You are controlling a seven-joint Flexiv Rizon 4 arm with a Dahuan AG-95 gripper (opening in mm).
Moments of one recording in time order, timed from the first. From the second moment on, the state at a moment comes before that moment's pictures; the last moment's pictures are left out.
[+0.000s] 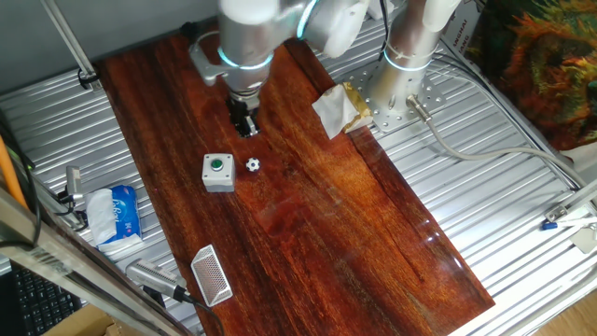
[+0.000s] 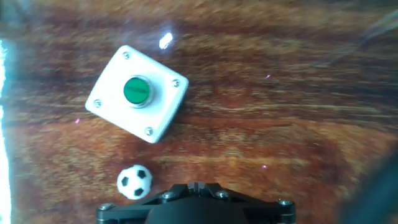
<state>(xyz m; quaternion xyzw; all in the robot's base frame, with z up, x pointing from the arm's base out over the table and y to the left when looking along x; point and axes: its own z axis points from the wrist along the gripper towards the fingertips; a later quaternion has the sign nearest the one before) 0.475 -0.027 0.068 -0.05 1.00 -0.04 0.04</state>
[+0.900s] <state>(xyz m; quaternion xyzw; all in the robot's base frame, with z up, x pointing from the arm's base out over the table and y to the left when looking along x) 0.480 -0.027 0.052 -0.03 1.00 -0.02 0.00</state>
